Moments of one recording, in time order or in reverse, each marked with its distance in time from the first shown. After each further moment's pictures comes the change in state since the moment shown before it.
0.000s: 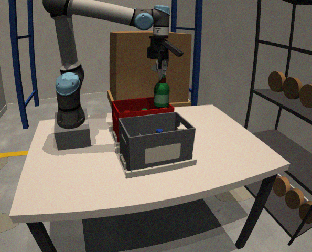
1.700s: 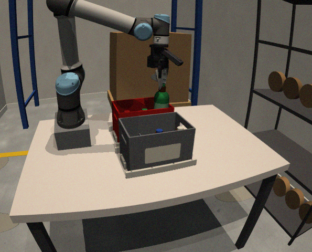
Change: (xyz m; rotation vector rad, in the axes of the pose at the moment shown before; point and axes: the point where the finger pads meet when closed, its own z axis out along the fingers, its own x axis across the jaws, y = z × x) arm -0.001 -0.001 0.045 0.000 0.001 0.000
